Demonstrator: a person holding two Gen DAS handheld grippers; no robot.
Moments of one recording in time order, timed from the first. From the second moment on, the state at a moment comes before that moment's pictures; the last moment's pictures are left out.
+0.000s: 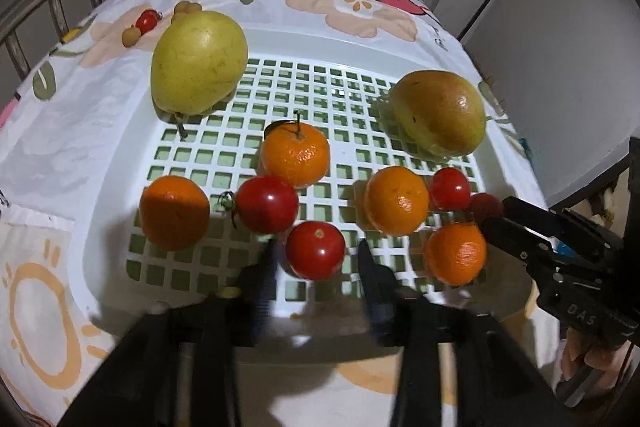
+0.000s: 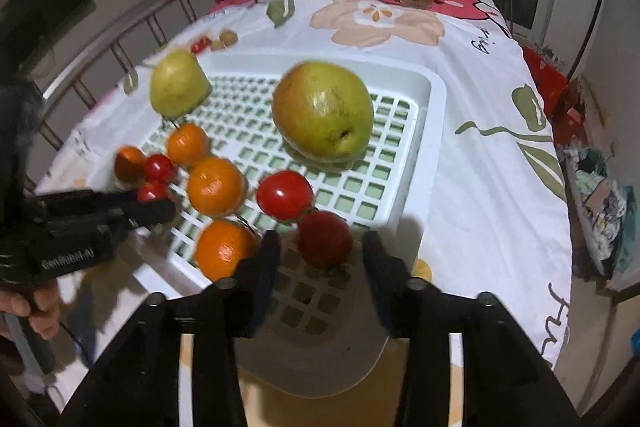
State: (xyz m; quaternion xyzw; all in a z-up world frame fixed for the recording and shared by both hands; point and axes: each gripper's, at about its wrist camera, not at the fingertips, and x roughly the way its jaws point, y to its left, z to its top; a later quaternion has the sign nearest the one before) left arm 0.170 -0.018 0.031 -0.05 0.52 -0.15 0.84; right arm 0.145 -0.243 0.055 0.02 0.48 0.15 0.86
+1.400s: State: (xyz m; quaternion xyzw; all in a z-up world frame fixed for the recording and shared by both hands) left arm -0.023 0.065 0.202 -0.05 0.23 -0.18 0.96; right arm -0.060 -0.238 0.240 0.08 0.19 0.17 0.96
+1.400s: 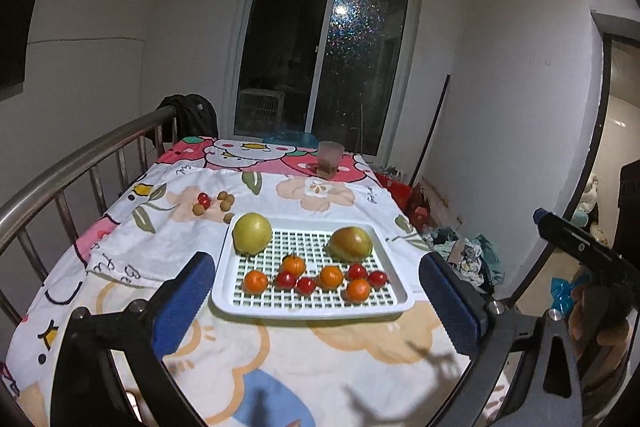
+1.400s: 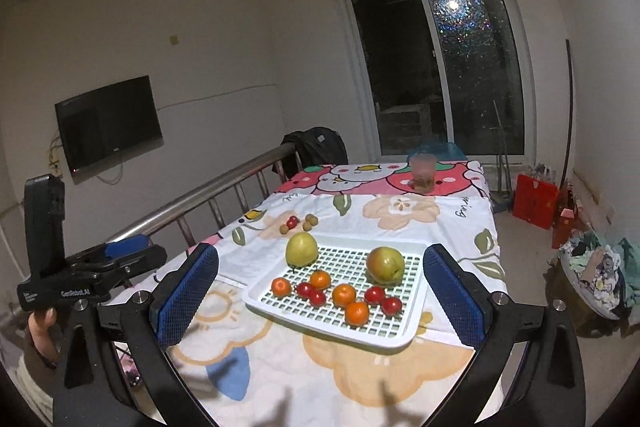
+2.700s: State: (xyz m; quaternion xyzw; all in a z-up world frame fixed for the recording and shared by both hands) left arm -0.009 0.024 0.064 -0.01 0.35 -0.15 0.92; right arm -0.046 -0.210 0.094 0.05 0.32 0.13 0.94
